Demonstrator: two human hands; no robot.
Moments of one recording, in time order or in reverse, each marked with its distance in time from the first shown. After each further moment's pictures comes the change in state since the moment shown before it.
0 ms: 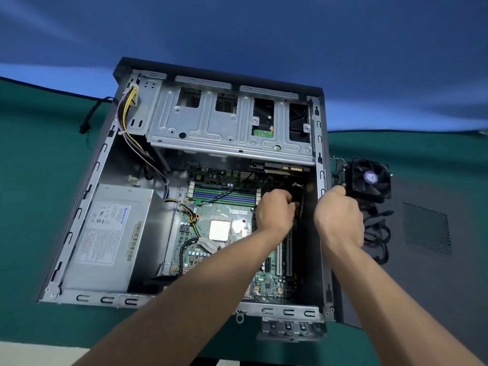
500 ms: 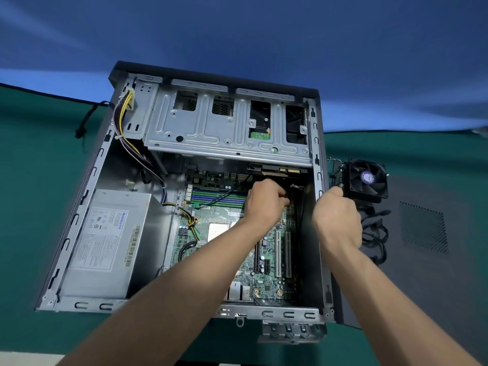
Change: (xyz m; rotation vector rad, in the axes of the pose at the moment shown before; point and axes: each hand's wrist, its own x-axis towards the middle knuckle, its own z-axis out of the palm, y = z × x) left_hand 0.022 -0.006 -0.022 -0.025 -0.039 0.045; right_hand 0.002 -0.001 0.002 0.016 0.026 0.030
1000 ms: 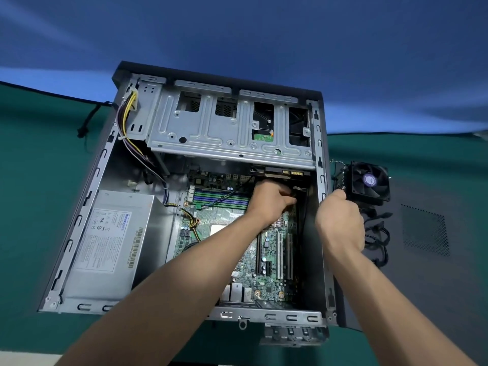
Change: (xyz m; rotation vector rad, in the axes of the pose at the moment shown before) left_hand 0.013 -0.007 0.004 -0.187 -0.134 -0.031; right_hand 0.002 0.001 0.003 0.050 0.020 0.055
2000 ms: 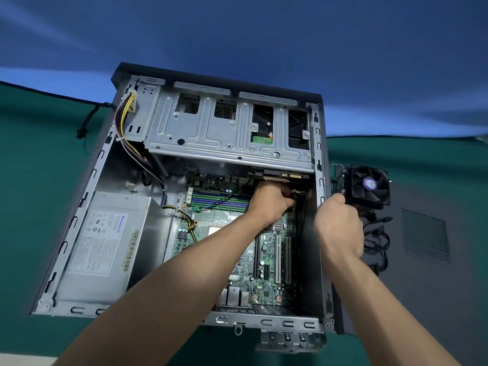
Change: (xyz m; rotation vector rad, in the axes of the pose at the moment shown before) left_hand 0.007 0.001 0.003 0.069 0.019 0.030; right_hand -0.003 0.000 -0.005 -0.079 -0.062 -0.072
